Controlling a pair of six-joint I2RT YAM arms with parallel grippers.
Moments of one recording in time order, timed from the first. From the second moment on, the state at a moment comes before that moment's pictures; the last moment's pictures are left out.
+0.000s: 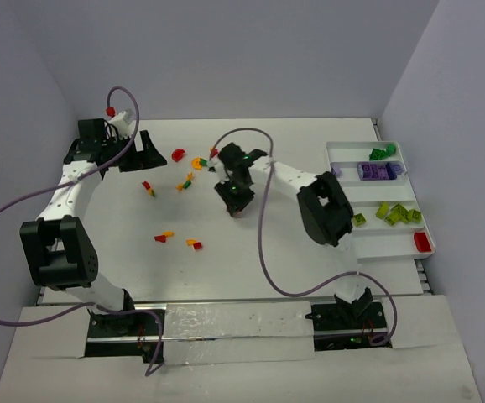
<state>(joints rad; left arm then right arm) 0.07 1.59 1.30 -0.45 0.61 -0.12 0.70 2.22 1.80 -0.84 -0.16 -0.02</state>
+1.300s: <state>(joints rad) -0.09 1.69 1.46 -0.62 0.50 0.04 -0.62 1.58 1.02 -0.81 0.19 -0.55</state>
